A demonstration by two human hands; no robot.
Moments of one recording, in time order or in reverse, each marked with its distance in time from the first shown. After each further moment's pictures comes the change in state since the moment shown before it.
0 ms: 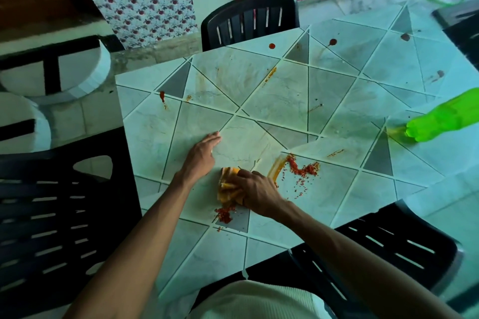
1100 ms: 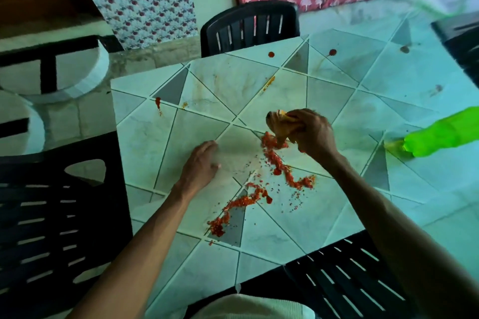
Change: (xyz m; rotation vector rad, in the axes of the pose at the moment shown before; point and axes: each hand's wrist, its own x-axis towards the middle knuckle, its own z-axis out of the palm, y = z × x) left_hand 0.003 0.003 0.010 0.038 0.032 0.005; right_hand 0.031 0.106 -0.148 0.127 0.529 0.265
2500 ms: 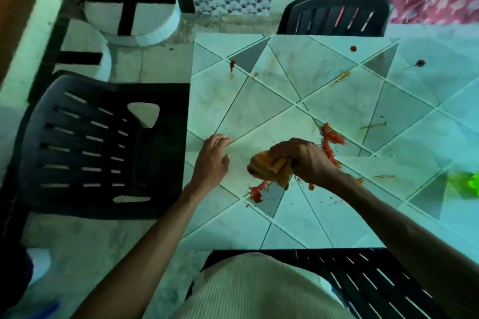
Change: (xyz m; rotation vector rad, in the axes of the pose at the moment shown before) left_hand -0.132 -0.046 -0.015 -0.077 0.307 -0.229; right_hand -0.069 -0.106 0.072 -0.017 -0.531 -0.662
